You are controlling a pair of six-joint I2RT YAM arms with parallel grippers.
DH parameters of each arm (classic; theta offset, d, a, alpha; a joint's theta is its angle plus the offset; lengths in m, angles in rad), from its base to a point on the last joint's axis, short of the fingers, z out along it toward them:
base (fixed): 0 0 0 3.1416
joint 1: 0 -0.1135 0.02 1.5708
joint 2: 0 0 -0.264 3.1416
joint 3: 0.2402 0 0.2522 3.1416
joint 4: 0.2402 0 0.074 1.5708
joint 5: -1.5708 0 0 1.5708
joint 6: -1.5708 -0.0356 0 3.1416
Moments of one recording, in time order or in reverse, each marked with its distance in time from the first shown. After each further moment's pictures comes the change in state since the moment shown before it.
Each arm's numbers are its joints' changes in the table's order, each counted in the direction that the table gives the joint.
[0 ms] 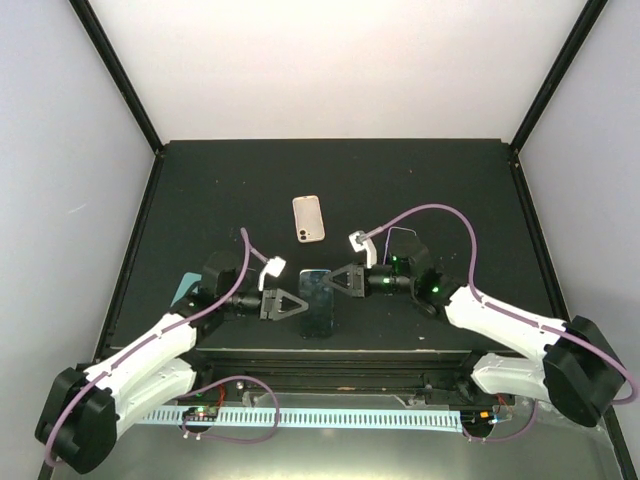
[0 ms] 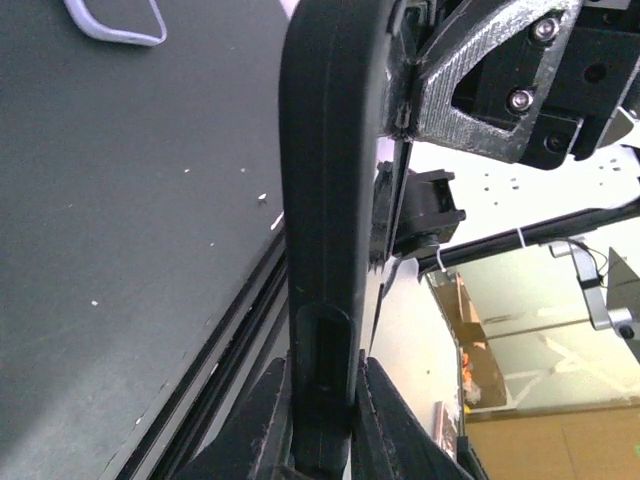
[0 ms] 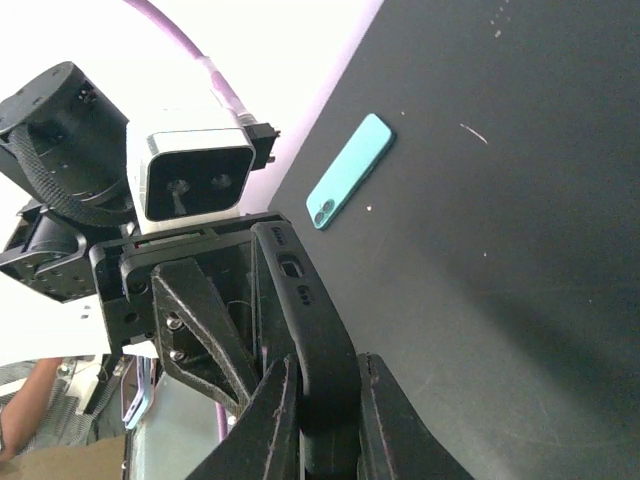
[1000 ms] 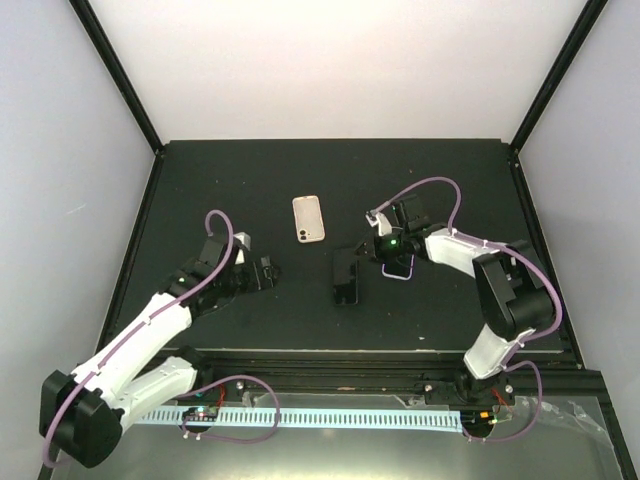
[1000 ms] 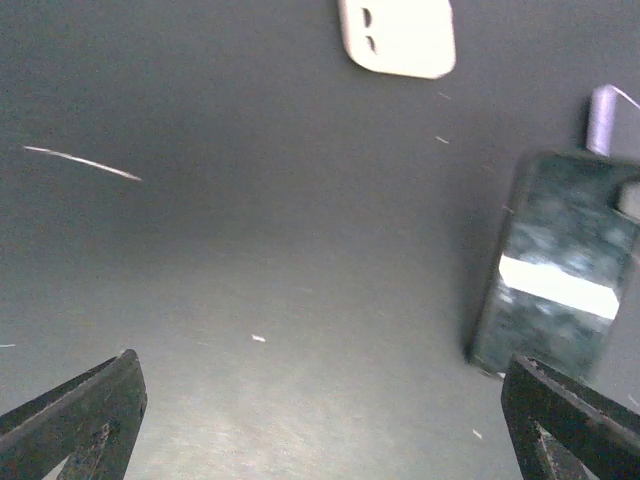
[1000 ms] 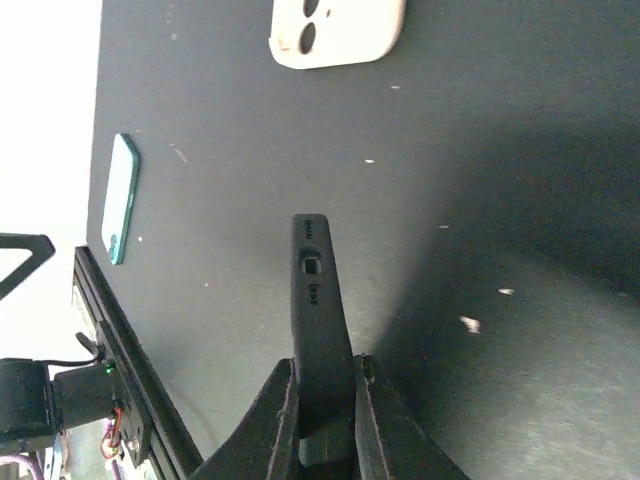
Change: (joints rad) left arm -0.035 0.057 0.304 0.652 0.854 -0.006; right arm 0.366 0.535 0.321 0.369 0.147 0.305
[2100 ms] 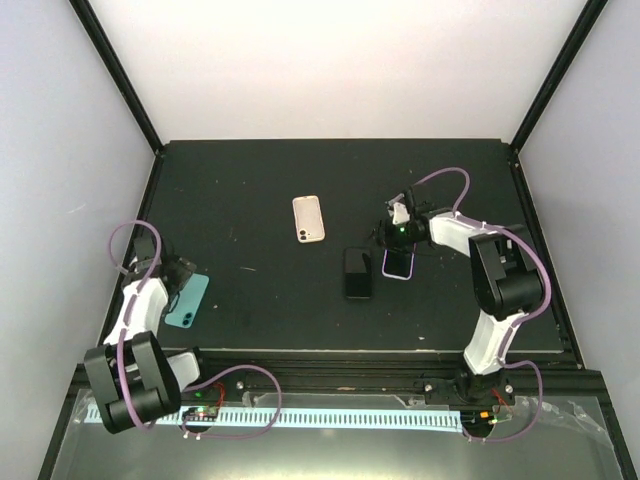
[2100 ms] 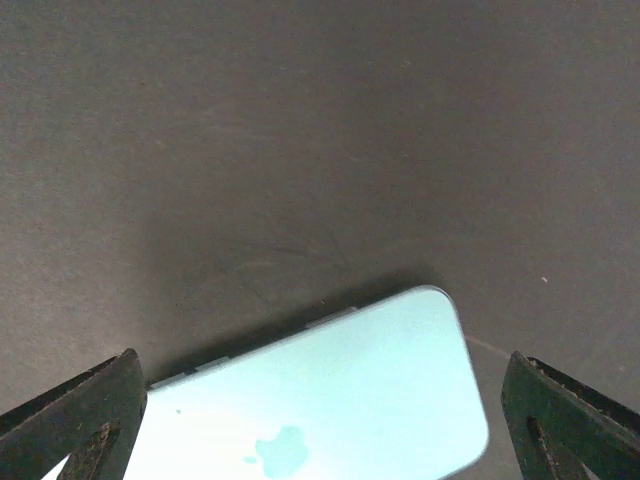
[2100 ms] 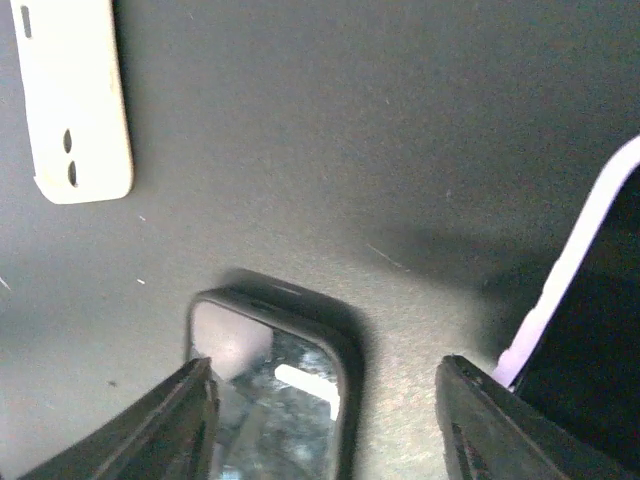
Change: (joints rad) left arm -0.789 0.189 -0.077 -0.055 0.269 0.085; right arm 0.114 0.163 0.157 0.165 -0.250 0.036
